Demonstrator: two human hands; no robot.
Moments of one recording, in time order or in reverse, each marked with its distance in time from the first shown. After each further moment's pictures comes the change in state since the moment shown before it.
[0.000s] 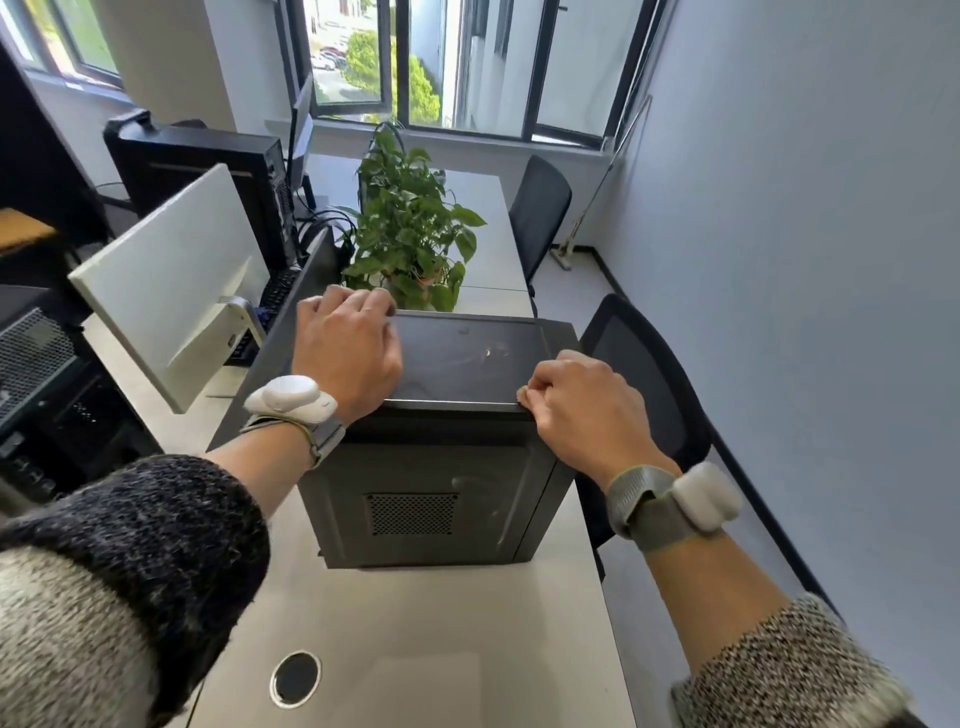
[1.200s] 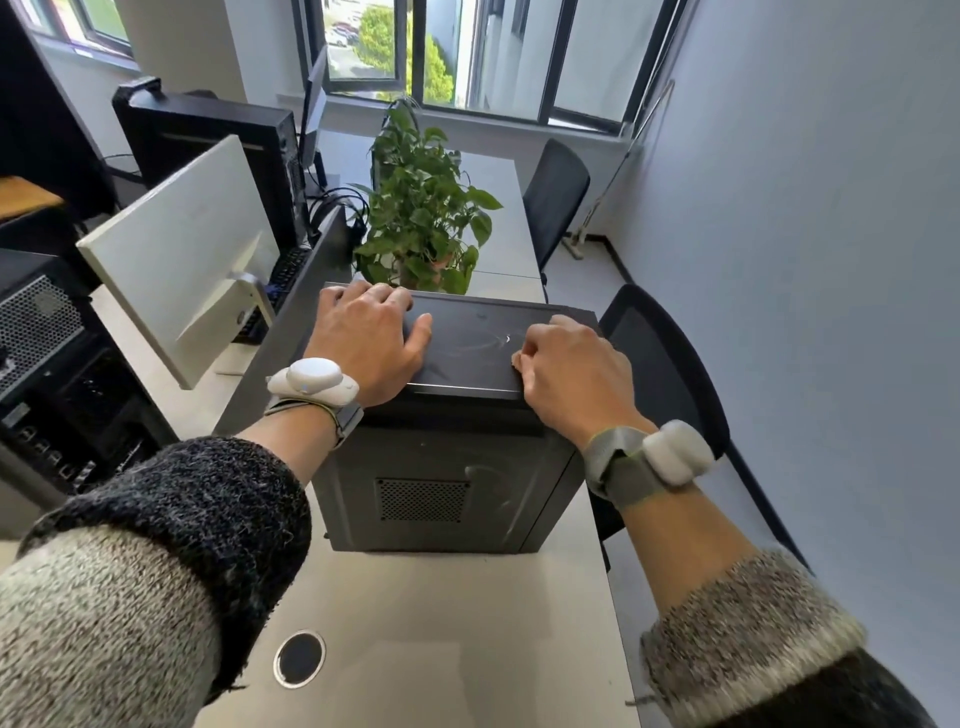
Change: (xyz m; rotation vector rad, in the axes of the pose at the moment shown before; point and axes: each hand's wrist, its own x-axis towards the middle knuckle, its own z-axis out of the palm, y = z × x) left_hand 0.001 -0.010 0.019 0.127 -0.163 0.011; right_hand 0.024 -0.031 0.011 -0.100 0.026 -0.017
